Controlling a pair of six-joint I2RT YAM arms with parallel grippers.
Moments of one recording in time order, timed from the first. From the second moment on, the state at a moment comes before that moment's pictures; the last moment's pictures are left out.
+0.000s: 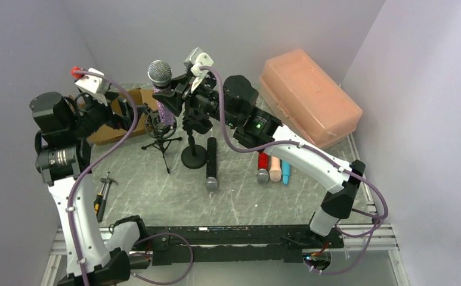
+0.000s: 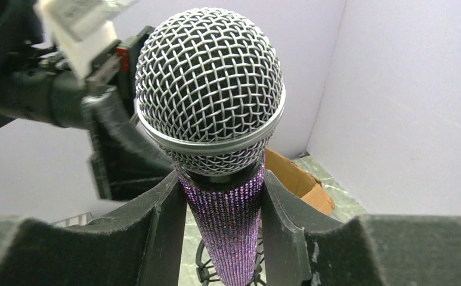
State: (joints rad) left arm 0.26 0.94 1.45 -0.66 0.78 0.16; right arm 1.03 1.67 1.87 0.03 -0.12 0.02
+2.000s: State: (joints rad) left arm 0.29 1.02 1.16 -0.48 0.73 0.25; right arm 1.07 1.69 1.62 0.41 0.05 -0.05
